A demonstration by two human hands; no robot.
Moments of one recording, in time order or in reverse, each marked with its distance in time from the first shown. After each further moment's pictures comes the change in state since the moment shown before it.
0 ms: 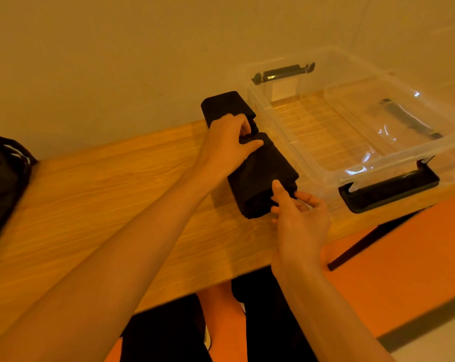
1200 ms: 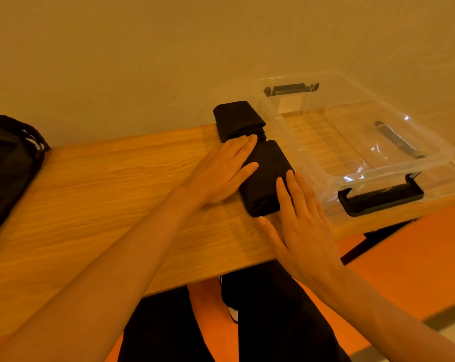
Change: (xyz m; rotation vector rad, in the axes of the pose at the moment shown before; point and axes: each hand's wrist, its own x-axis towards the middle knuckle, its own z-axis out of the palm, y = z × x) left_hand -0.054 -0.033 -0.013 0.179 -0.221 0.271; right_hand 0.027 0.016 -0.050 -1.463 -0.409 -1.195
